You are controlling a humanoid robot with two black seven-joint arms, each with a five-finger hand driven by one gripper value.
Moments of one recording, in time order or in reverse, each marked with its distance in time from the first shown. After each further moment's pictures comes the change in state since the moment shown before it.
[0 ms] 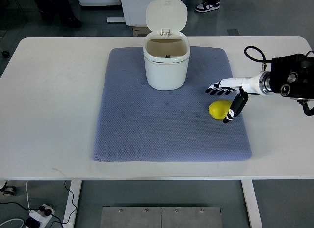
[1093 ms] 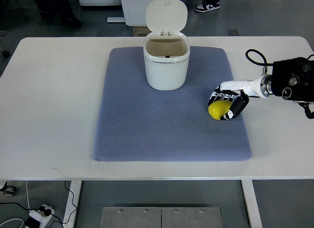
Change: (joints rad) left arm -0.001 0.000 -0.001 0.000 0.000 0.000 0.000; right arm -0.032 -0.003 -0.002 -0.020 -0.009 0.008 0.042
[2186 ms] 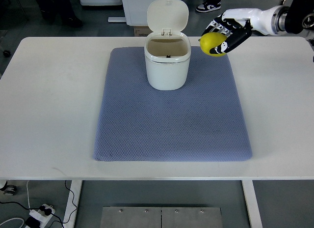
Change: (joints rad) left arm 0.000 0.000 0.000 0.000 0.000 0.000 0.000; right arm 0.167 -0.070 0.252 -0.106 0.152 0.096 -0.082
